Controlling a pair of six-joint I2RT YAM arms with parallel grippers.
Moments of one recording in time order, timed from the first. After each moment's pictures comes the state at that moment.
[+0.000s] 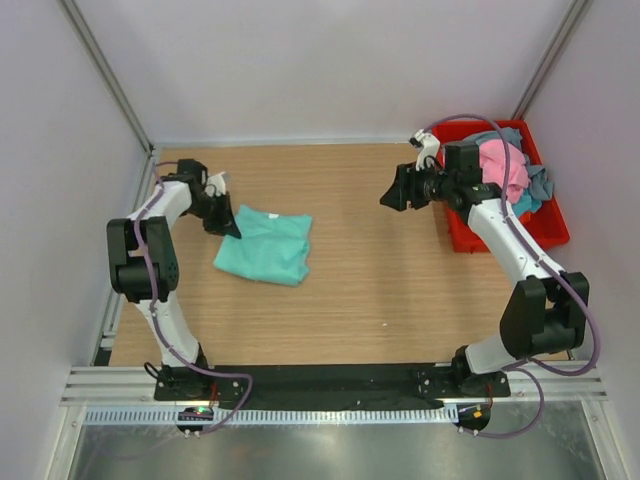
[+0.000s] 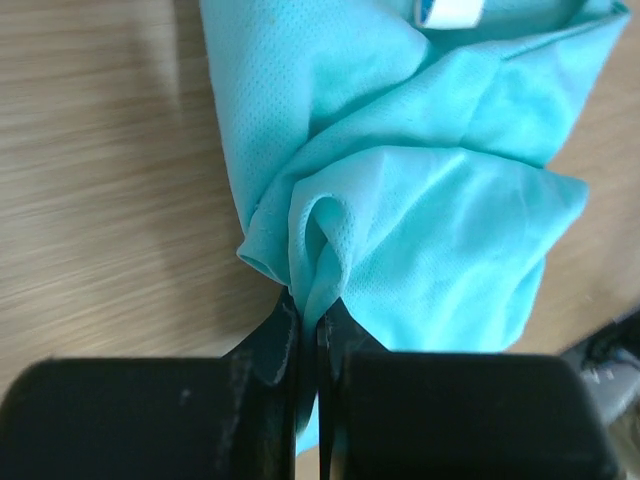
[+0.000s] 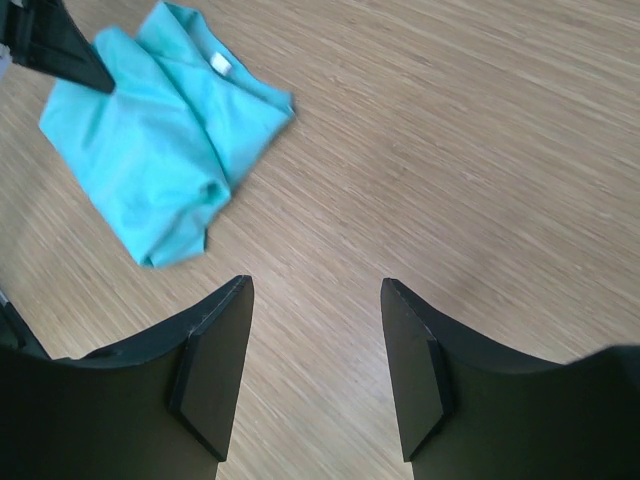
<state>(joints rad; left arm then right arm) 0.00 1.92 1.39 -0.75 0.52 -0.06 0.14 1.50 1.23 -0.36 -0.62 0.02</state>
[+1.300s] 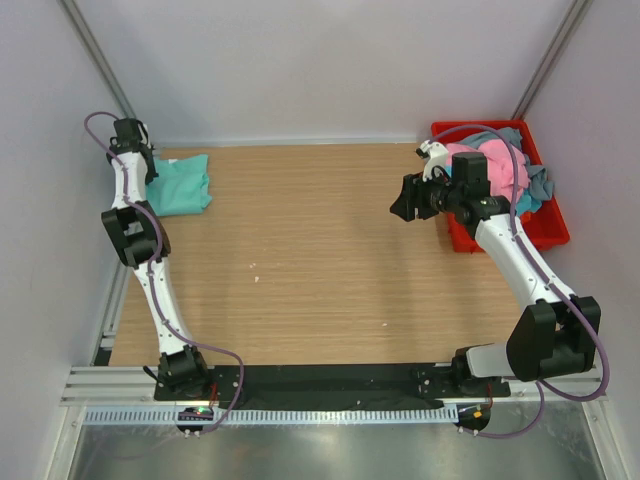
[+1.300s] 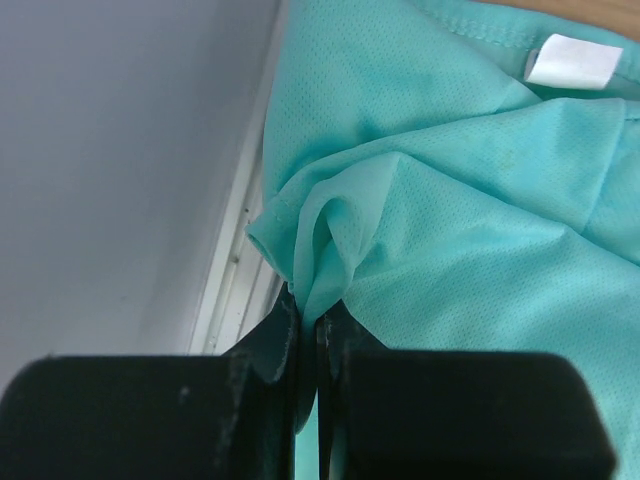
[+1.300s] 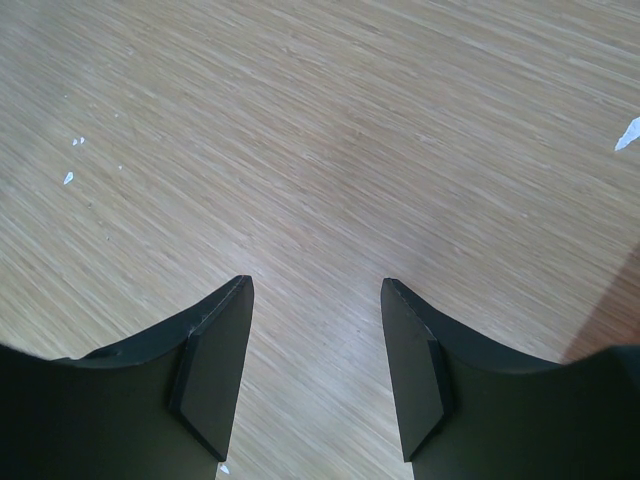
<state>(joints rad) 0.33 2.59 2.45 -0.78 -0.16 0.13 0.13 1.36 1.13 -0.39 -0.51 -0.05</state>
